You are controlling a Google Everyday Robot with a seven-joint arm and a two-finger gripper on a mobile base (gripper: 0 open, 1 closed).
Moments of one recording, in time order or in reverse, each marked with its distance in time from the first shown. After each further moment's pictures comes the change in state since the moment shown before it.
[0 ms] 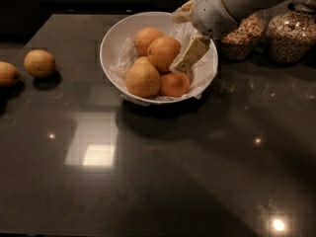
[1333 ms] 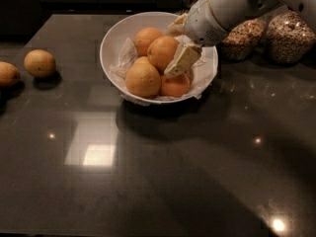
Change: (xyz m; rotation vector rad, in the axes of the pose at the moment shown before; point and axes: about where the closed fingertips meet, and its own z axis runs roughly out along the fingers) arm 0.014 0.000 0.032 -0.054 -0.003 0.025
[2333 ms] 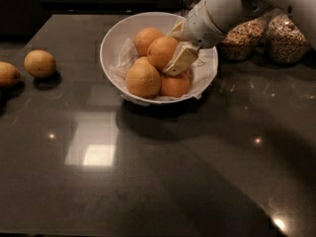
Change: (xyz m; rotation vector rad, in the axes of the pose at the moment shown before) arm 0.011 -0.006 0.015 -0.035 0.011 0.023
